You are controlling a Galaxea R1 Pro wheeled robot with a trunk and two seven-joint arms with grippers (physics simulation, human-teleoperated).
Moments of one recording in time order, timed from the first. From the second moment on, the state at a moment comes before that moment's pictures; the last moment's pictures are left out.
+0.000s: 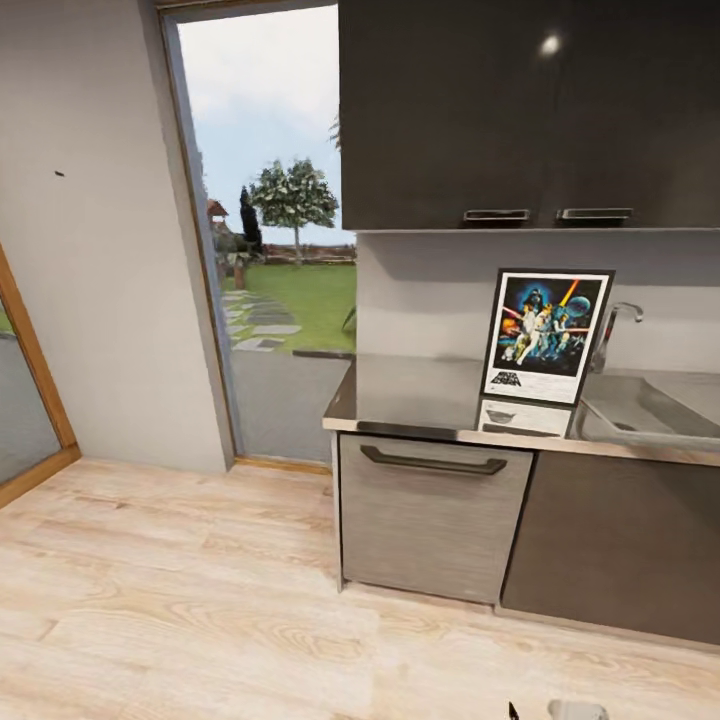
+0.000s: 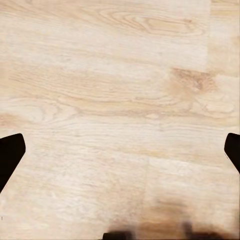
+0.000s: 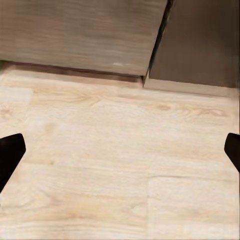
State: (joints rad) left arm 0.04 0.01 0.01 -0.68 -0.01 -0.02 0.00; right arm -0.12 -0.09 -0.07 -0.57 0.00 -0.26 -0.02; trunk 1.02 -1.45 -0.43
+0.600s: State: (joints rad) left arm 0.04 0.02 0.01 -0.68 0.00 -0.03 0.00; right arm -0.12 -0.05 -0.08 -1.24 0.00 0.07 -0.02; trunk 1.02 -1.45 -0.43
